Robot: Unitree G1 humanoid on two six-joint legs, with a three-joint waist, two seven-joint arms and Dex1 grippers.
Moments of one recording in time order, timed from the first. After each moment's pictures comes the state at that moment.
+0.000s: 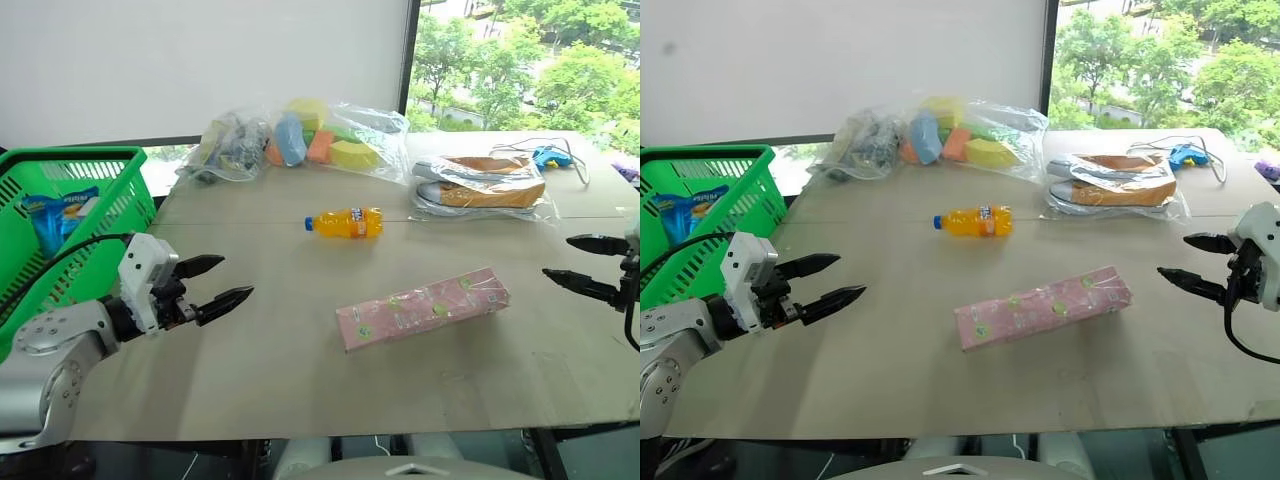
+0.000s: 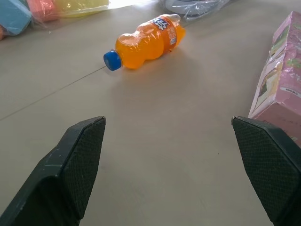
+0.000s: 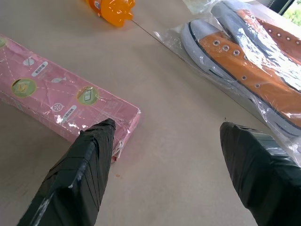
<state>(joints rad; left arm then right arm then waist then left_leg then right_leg) 0.14 0.82 0.43 -0.36 -0.60 0.57 -0.94 0.03 -1.02 -0.46 -0.16 0.46 0.50 1.12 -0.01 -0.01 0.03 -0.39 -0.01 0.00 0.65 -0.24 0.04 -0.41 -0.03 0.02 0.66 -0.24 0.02</state>
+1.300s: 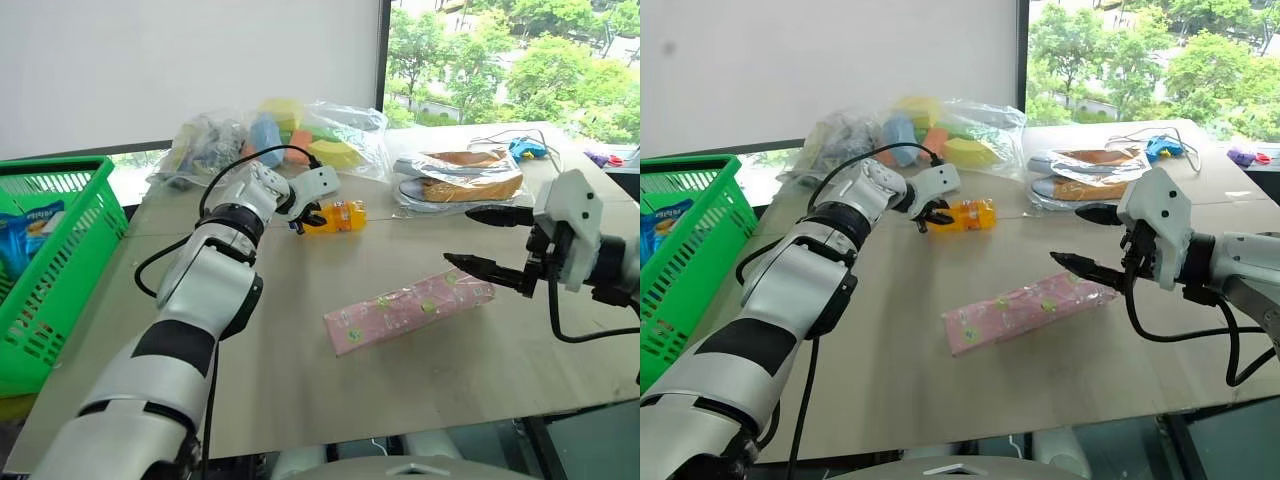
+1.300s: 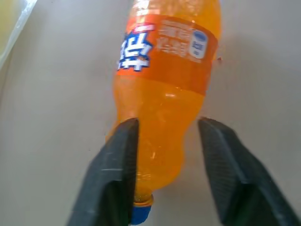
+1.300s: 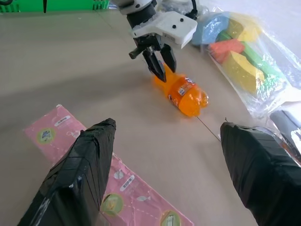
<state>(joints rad) -1.28 0.36 -0.43 1.32 0.27 0.10 -0.97 -0.25 -0.95 -0.26 -0.69 0.80 0.86 0.73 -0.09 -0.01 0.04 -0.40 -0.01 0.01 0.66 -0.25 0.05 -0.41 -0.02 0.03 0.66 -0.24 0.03</state>
